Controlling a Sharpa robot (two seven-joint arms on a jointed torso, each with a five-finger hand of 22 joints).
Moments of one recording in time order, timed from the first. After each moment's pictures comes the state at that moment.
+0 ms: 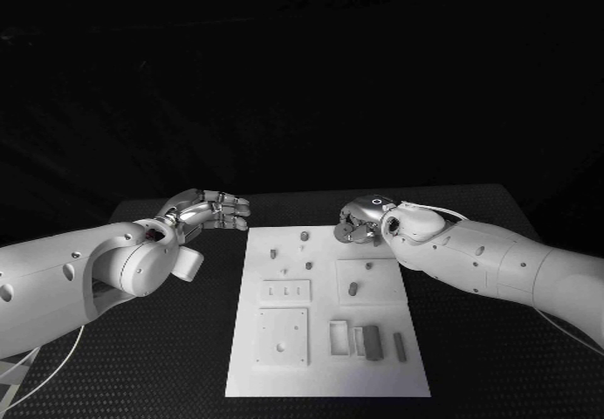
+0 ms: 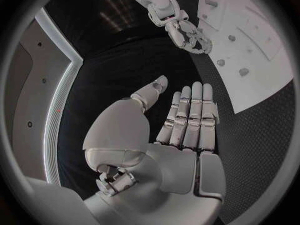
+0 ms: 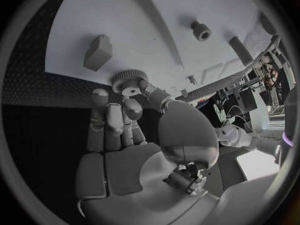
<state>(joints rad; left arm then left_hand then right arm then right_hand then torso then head) 1.38 -0.82 -0.22 1.43 -0.11 -0.23 0.23 1.13 -0.07 0.52 -0.29 0.05 0.79 0.20 0.32 0.46 1.06 0.16 0.12 0.08 0.94 0.12 0.39 0.63 0.02 0.86 0.02 0.18 0.73 1.18 -0.58 -0.06 0.98 -1.72 -0.27 -0.05 1.07 -0.09 0.61 -0.29 0.05 0.84 0.13 0.29 0.50 1.25 0.02 1.20 1.06 1.20 -0.09 1.51 1.07 0.25 1.09 -0.01 0.93 1.31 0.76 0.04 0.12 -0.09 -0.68</state>
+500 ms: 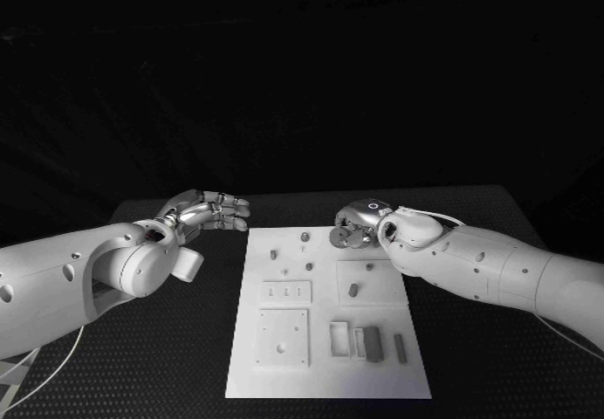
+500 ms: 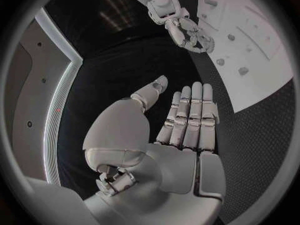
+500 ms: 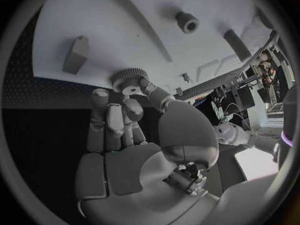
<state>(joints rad) 1.38 -0.82 -0.22 1.43 -0.11 -0.23 0.23 1.13 -0.07 0.52 -0.29 0.05 0.79 0.20 0.32 0.46 1.06 0.16 0.12 0.08 0.94 0.12 0.38 0.63 0.02 0.86 0.02 0.18 0.73 1.17 -0.59 -0.05 1.05 -1.73 -0.29 -0.07 1.05 -0.06 0.61 -0.29 0.05 0.87 0.12 0.30 0.50 1.26 0.01 1.20 1.07 1.22 -0.10 1.51 1.09 0.25 1.09 -0.01 0.93 1.31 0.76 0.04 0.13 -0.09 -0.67</state>
